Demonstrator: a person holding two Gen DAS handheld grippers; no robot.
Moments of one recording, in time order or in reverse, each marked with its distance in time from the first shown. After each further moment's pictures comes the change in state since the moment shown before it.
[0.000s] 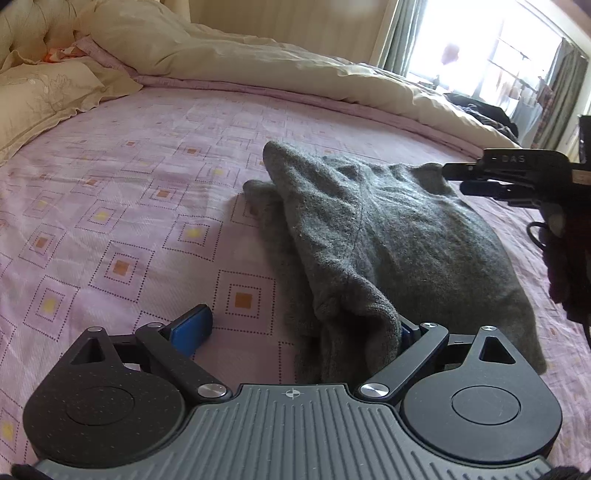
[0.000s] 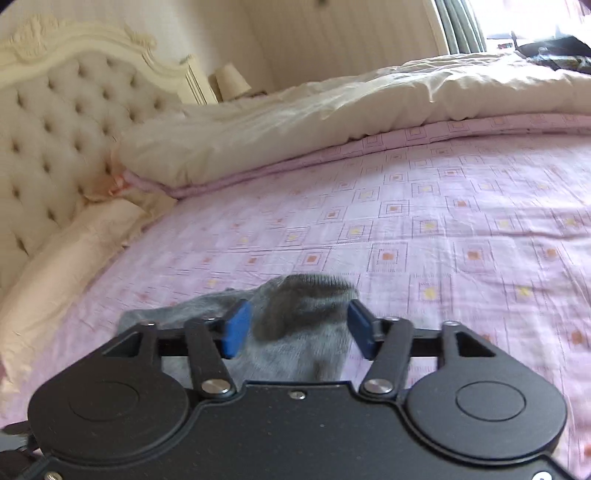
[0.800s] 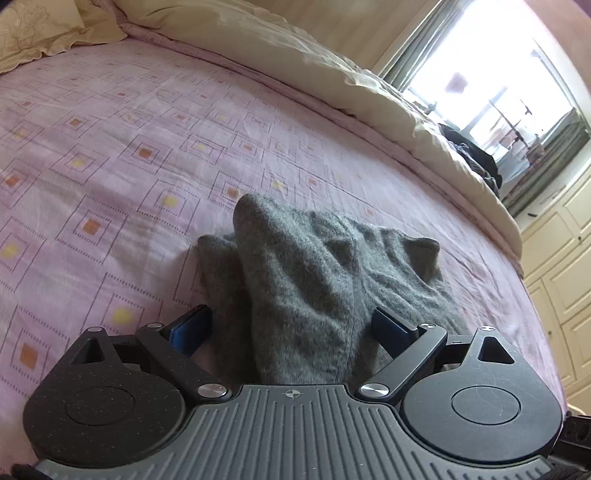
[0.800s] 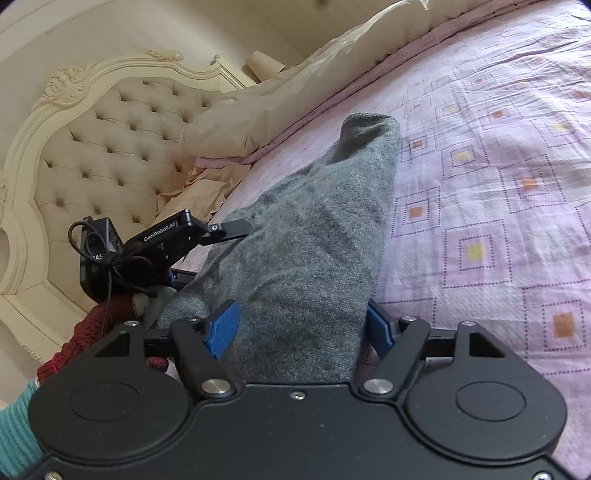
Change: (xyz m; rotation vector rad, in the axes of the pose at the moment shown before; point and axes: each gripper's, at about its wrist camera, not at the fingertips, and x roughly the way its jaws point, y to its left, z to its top) left arm 0.065 0.021 0.063 -0.205 0.066 -0.199; right arm -0.029 -0.005 -0.091 0.203 0.093 0.264
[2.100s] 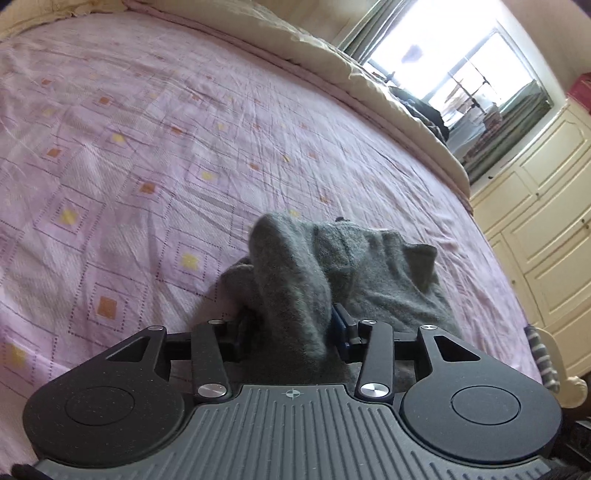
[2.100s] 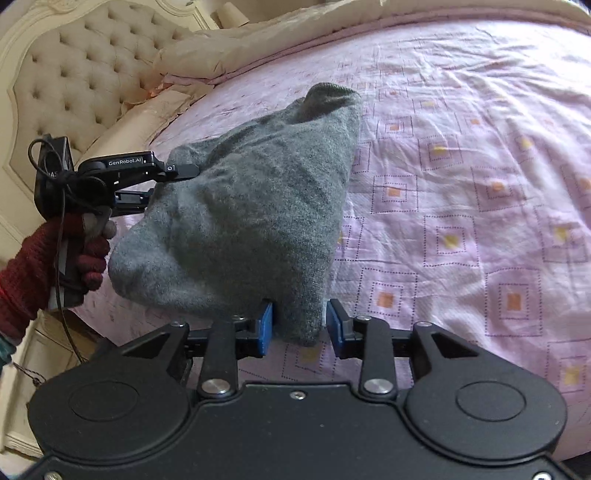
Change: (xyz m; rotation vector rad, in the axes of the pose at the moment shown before) left arm -0.127 -0.024 -0.169 0.046 0.045 -0.080; right arm -0.192 0.083 -0.189 -0.157 0.109 -0.363
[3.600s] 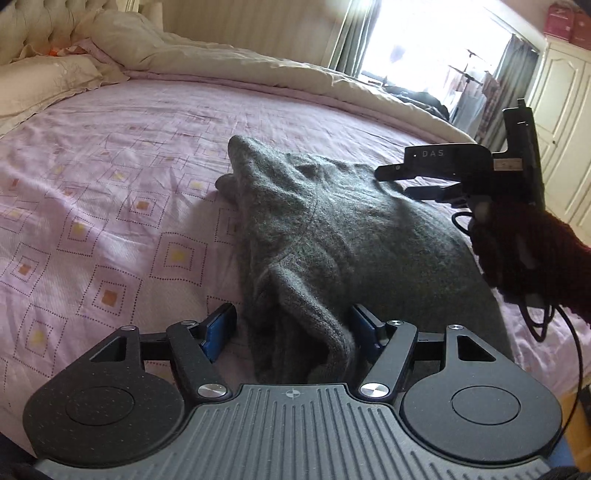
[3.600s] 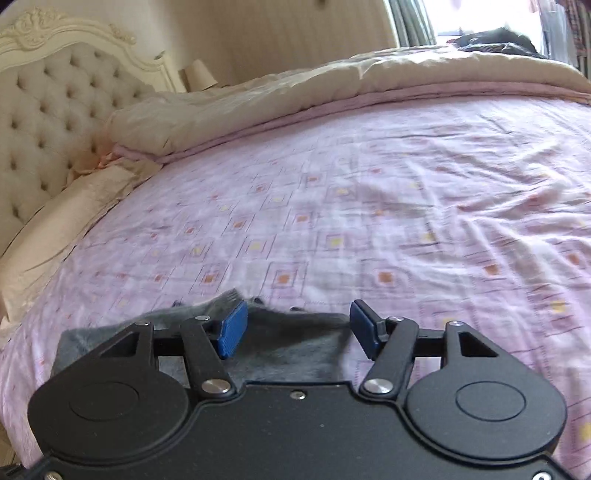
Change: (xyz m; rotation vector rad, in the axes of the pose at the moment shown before) left arm -0.055 -0.055 -0.118 0.211 -0.122 0.181; right arm 0.085 -0.027 0.143 0.012 -0.259 -0.134
